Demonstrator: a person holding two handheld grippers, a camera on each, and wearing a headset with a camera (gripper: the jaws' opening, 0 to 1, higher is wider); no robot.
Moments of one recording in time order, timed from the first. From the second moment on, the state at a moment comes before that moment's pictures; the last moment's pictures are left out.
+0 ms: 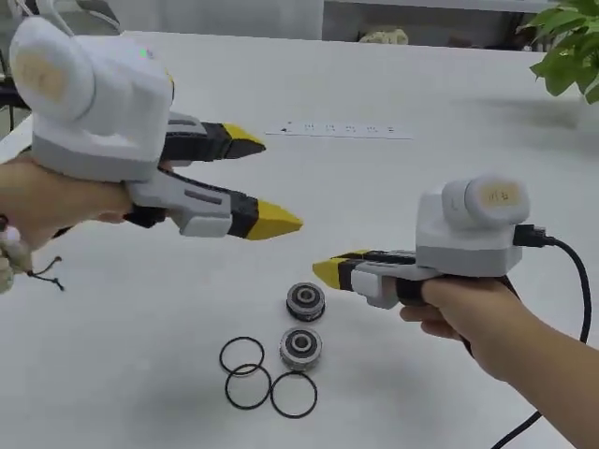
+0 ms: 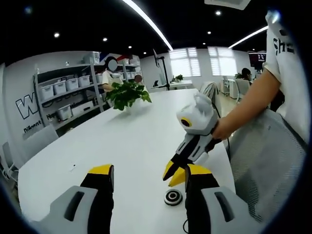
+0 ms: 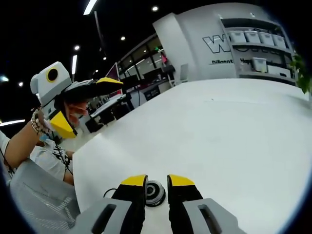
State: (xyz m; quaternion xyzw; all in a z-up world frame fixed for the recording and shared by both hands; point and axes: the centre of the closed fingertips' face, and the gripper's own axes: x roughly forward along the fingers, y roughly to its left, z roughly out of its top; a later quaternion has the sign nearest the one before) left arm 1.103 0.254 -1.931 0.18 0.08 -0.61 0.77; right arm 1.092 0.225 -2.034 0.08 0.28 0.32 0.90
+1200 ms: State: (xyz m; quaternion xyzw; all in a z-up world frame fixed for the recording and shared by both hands) left arm 1.077 0.235 -2.054 0.16 0.19 -0.61 0.75; right arm 1.074 0.224 -2.069 -0.02 0.33 0.36 0.87
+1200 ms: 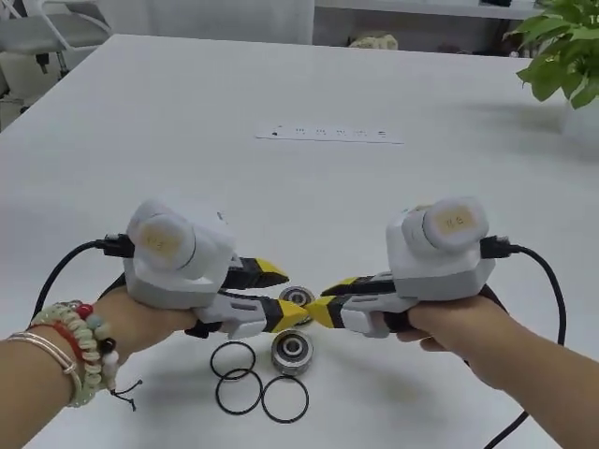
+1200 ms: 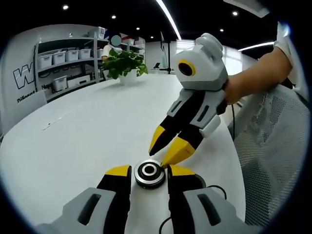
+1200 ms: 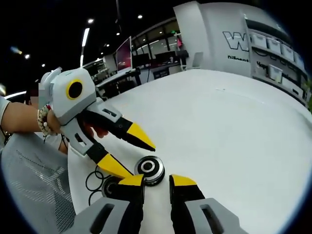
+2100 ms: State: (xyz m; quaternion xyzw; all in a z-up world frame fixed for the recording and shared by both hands) left arm 1.082 0.231 -2.062 0.16 0.20 -0.61 0.75; right arm 1.069 0.230 -2.081 -0.08 0.32 0.37 0.87
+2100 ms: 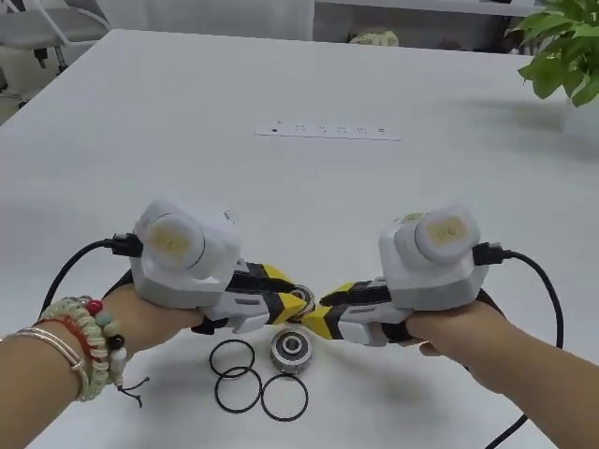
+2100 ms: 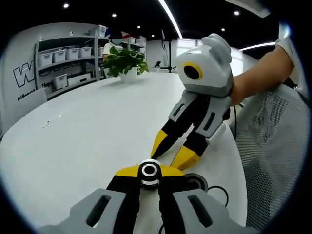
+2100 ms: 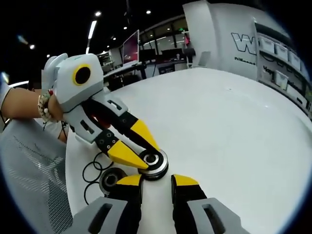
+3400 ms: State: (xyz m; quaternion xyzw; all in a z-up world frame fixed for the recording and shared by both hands) left arm 1.077 0.236 -2.060 0.14 0.20 -0.60 0.76; right arm 1.073 0.220 -2.080 0.01 0.34 0.33 0.88
